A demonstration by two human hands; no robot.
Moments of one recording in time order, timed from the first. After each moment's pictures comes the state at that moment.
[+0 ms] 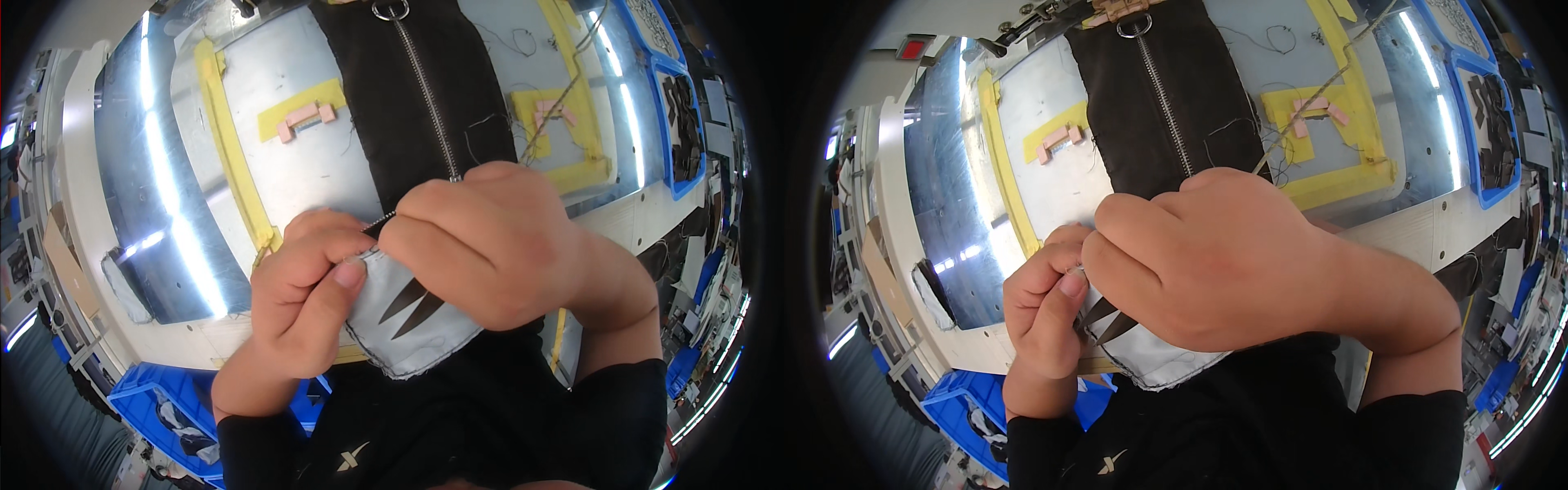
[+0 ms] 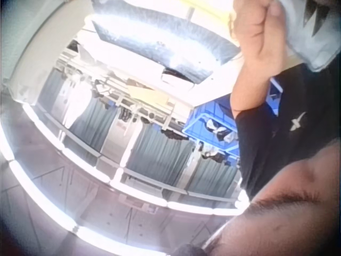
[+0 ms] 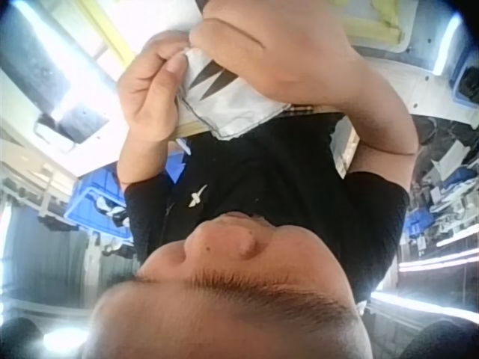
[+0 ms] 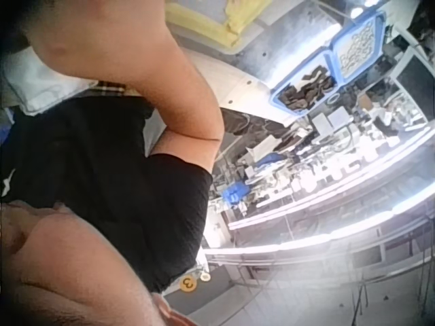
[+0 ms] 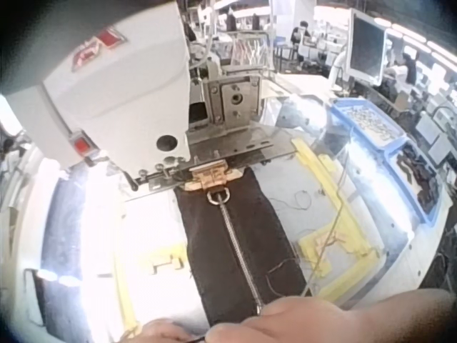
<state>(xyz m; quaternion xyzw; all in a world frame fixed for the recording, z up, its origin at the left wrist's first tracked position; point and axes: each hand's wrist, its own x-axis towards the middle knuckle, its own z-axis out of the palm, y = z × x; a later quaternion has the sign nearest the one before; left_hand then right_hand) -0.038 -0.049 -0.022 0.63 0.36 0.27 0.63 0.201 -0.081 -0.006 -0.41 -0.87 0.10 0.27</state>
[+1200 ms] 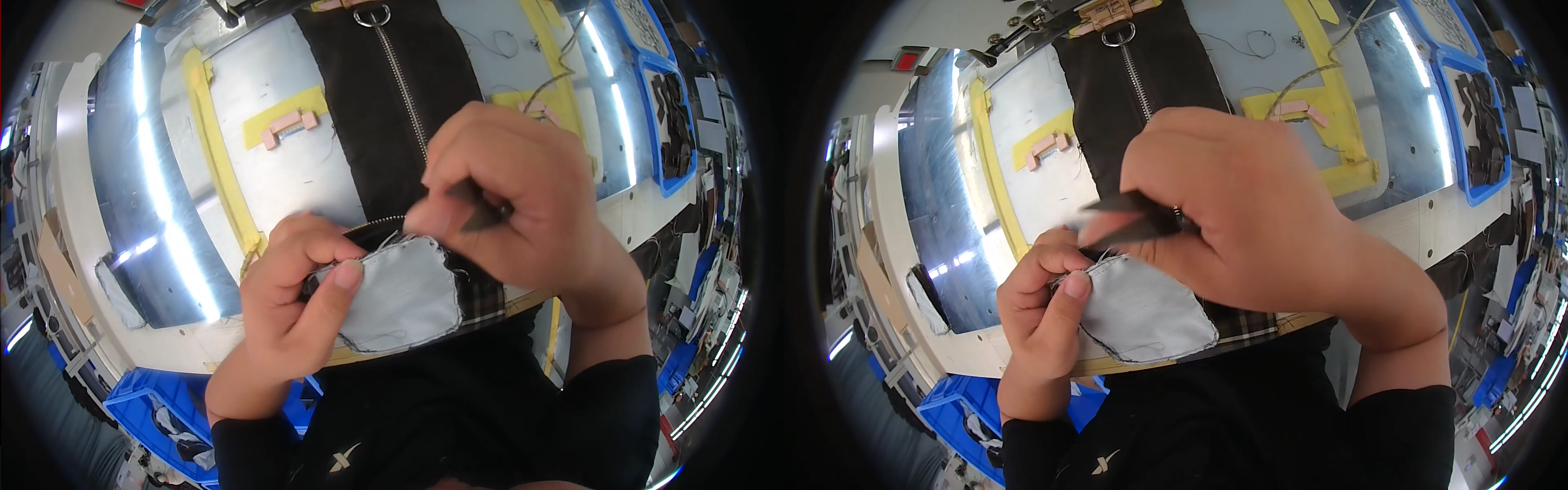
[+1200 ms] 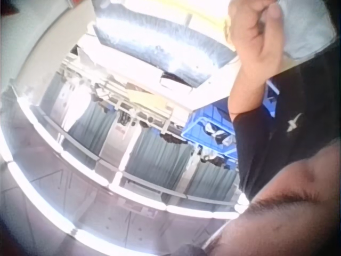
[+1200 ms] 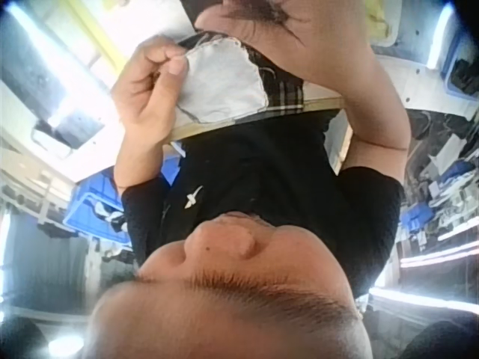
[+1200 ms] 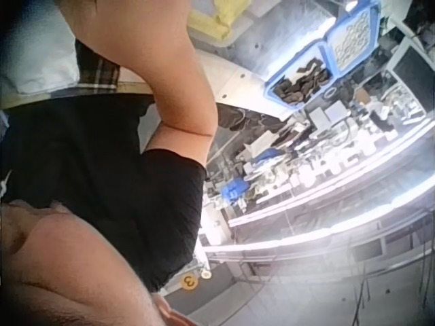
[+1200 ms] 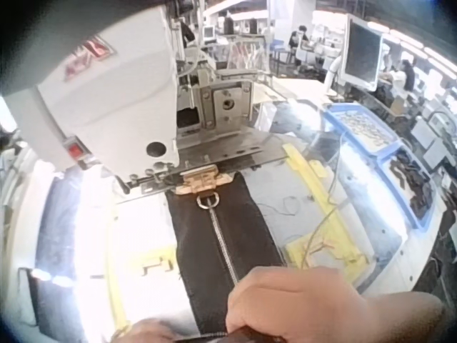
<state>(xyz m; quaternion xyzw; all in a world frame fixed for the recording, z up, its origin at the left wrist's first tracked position) -0.032 -0.051 -0.022 0.66 0.37 0.27 0.59 0.220 -0.072 -0.002 -0.51 -0.72 0.26 0.39</state>
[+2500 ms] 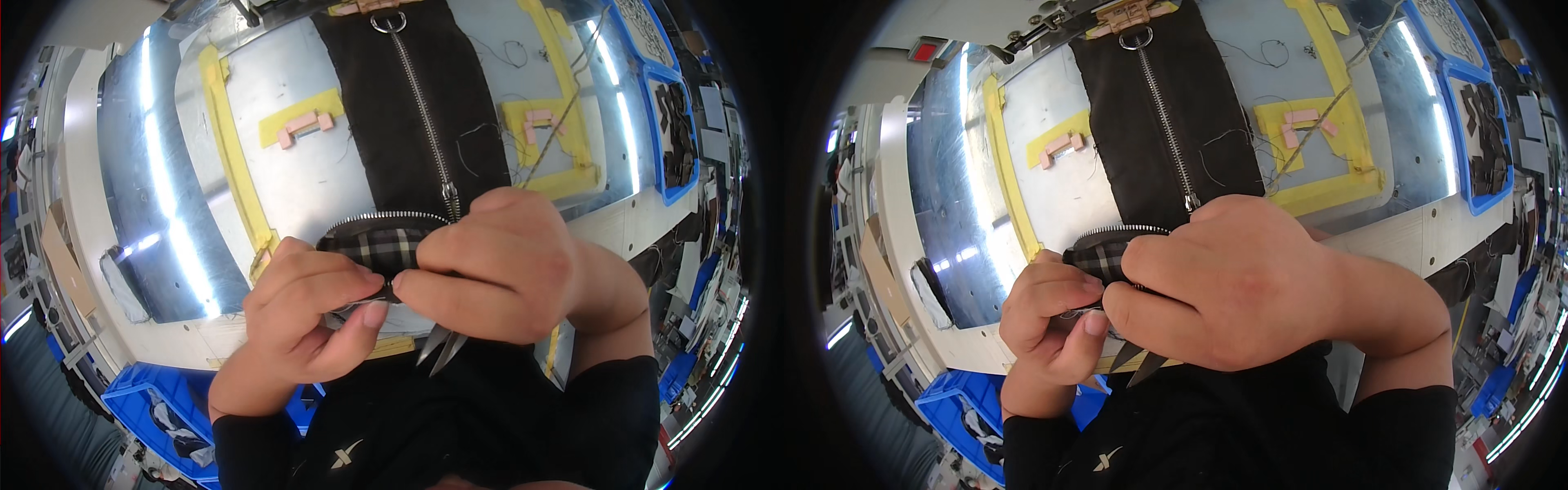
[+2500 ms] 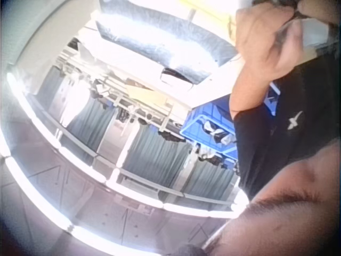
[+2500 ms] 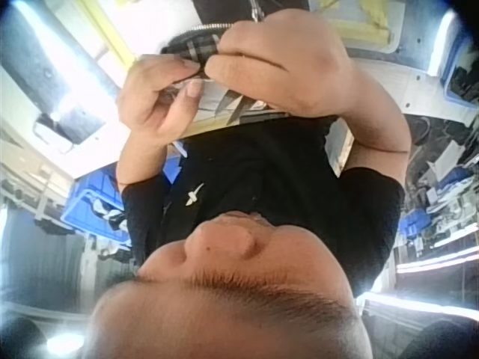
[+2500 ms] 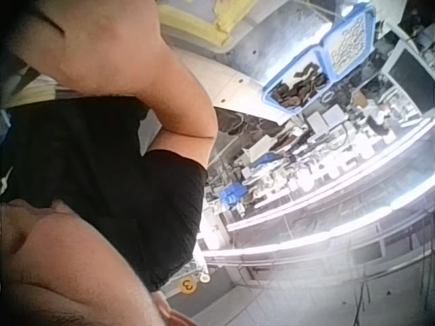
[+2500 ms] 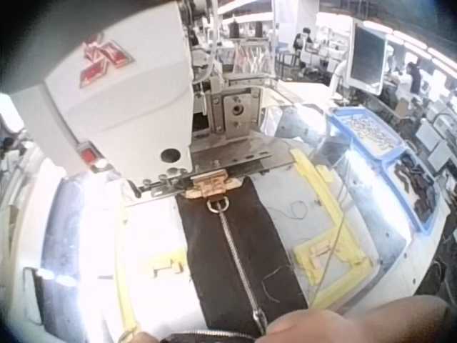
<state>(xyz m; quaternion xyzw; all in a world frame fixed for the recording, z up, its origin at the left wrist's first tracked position) -0.038 -0.049 -0.022 0.80 0.26 0.34 0.41 0.212 -0.091 0.001 -0.37 -0.86 0.16 0.33</state>
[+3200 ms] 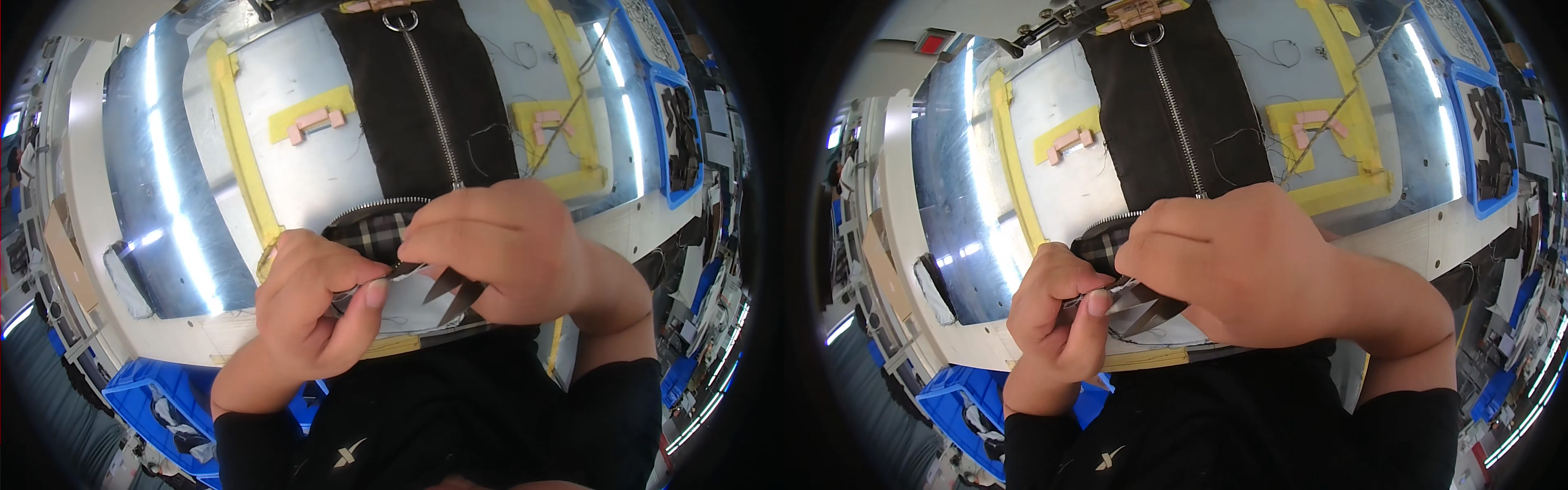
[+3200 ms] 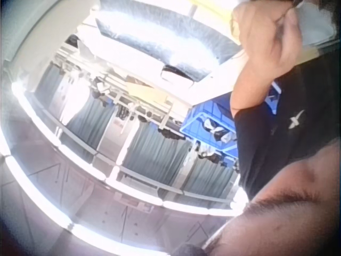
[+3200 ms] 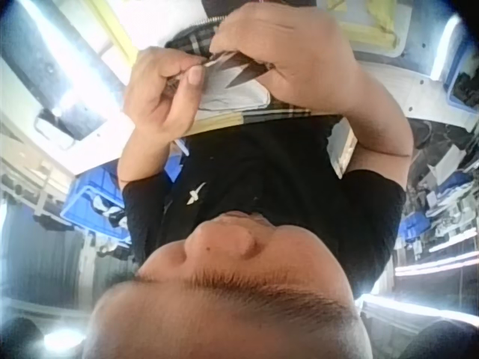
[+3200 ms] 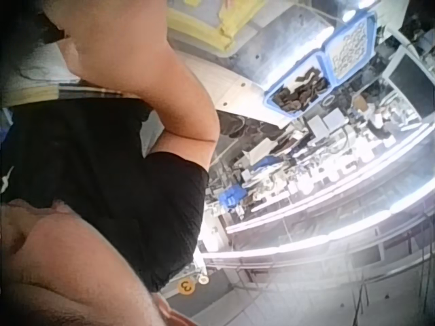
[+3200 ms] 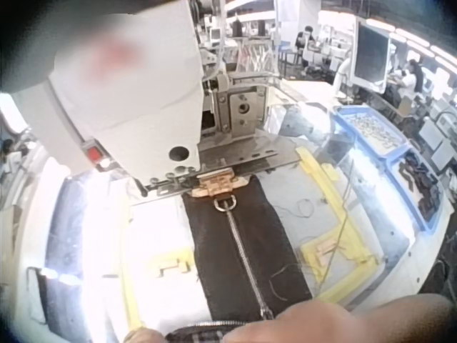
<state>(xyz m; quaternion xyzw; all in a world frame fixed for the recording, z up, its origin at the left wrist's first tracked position) -0.033 -0.049 -0.018 0.81 0.29 0.32 0.41 0.207 -0.089 -0.011 -0.43 -0.79 0.25 0.35</state>
